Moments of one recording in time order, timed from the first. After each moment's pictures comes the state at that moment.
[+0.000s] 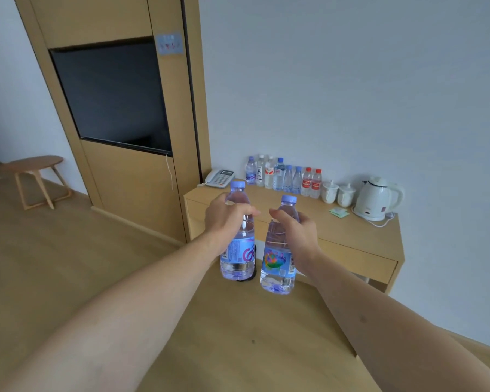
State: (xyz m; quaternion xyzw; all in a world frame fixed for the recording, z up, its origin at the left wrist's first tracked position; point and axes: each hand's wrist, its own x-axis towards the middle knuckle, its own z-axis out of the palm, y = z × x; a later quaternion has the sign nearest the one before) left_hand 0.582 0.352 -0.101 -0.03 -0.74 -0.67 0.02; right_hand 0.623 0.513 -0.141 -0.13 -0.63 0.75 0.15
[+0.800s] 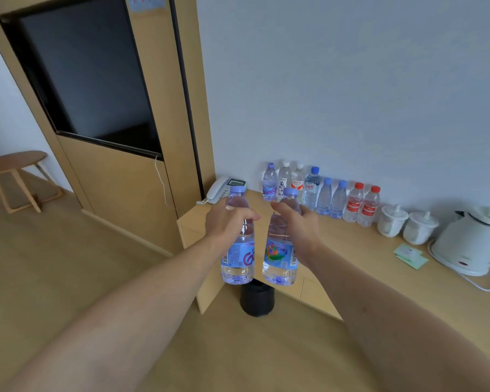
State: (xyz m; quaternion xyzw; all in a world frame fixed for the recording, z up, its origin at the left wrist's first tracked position) left_hand 0.144 0.389 -0.154 0.02 -0.77 -0.64 -0.02; right_hand 0.181 0.551 -0.170 -0.12 -0.59 0.79 0.12
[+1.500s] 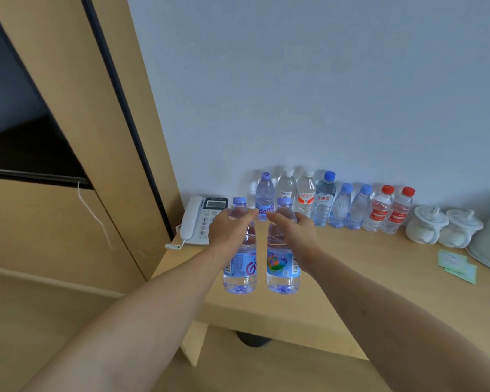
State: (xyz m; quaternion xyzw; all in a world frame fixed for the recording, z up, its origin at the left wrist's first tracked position) left_hand -0.209 0.406 -0.241 -0.05 -0.77 -0.62 -0.14; right_hand -0.120 0.537 -0.238 -0.27 -0.57 0.75 0.18
